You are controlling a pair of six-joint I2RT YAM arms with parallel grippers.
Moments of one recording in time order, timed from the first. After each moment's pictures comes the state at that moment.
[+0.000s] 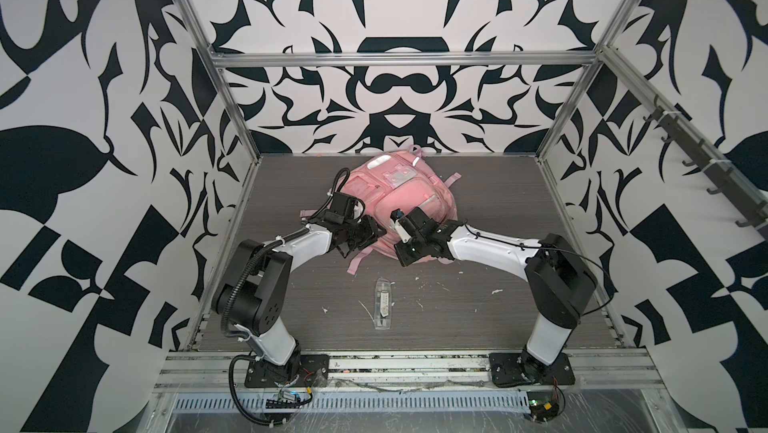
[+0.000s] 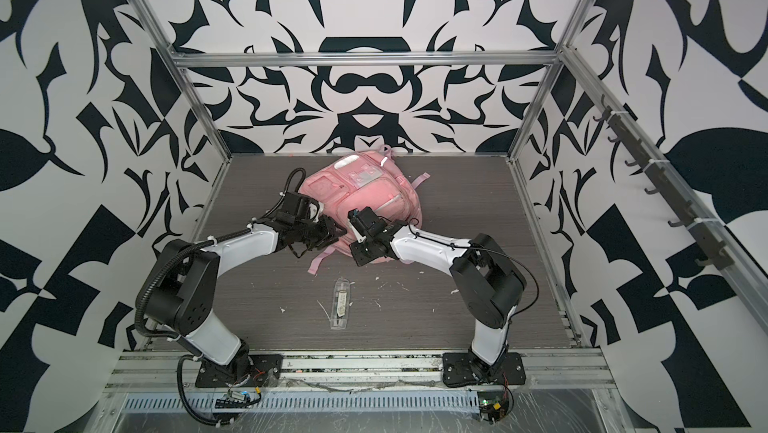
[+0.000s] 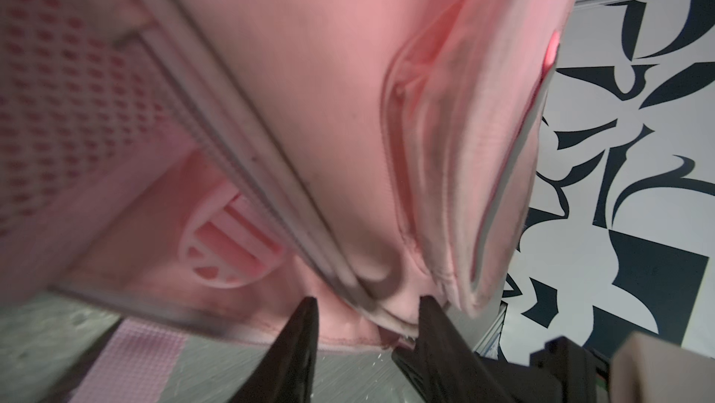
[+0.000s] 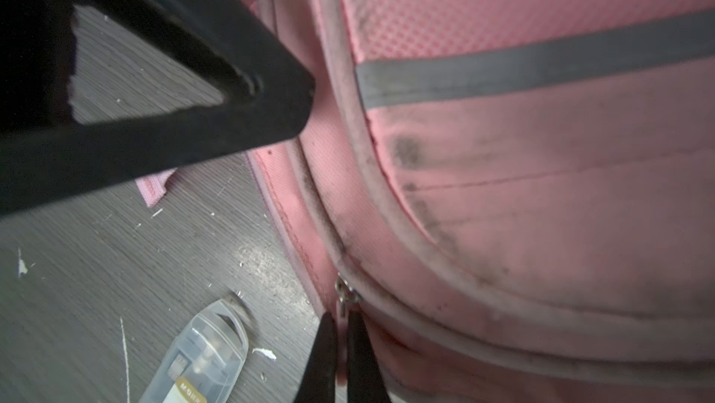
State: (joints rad) left arm -0.42 1.66 0.92 -0.13 0.51 -0.86; right arm 0.81 1.78 1.19 -0.44 -0.07 0.29
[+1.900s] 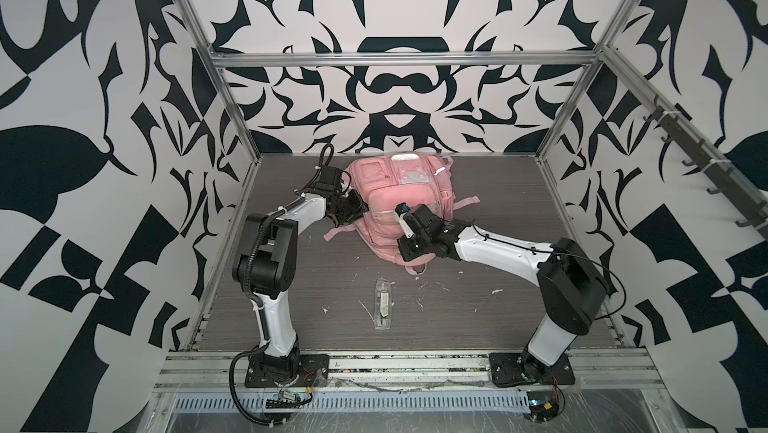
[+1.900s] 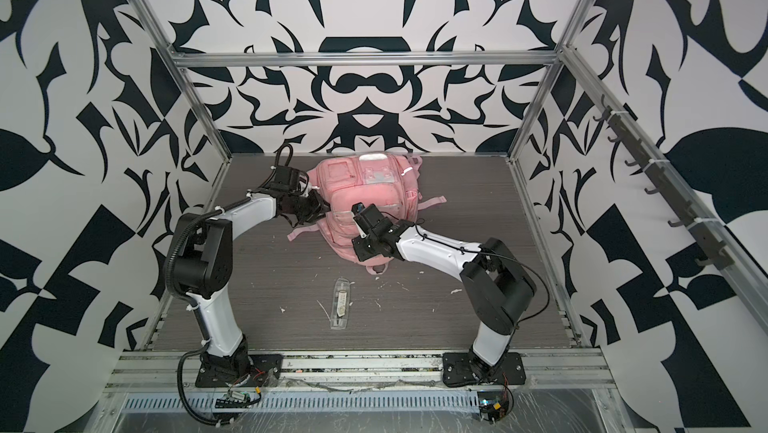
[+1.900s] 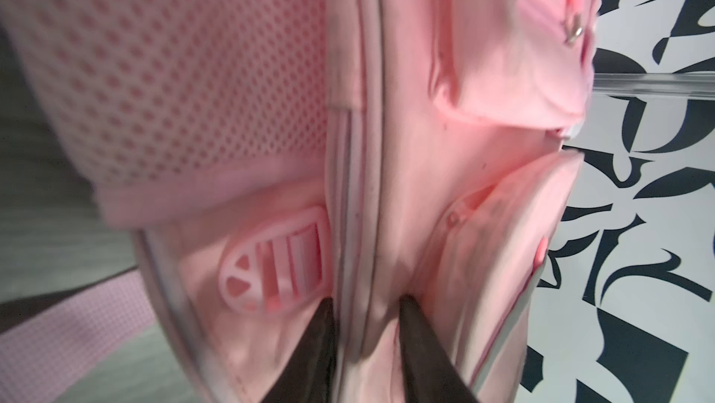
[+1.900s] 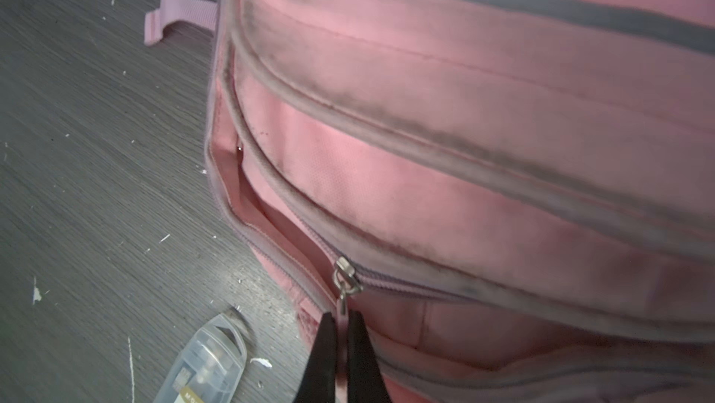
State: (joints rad) left arm -0.25 1.92 1.31 -0.33 0.53 -0.79; right arm 0.82 1.74 1.18 -0.41 -0.02 0.32
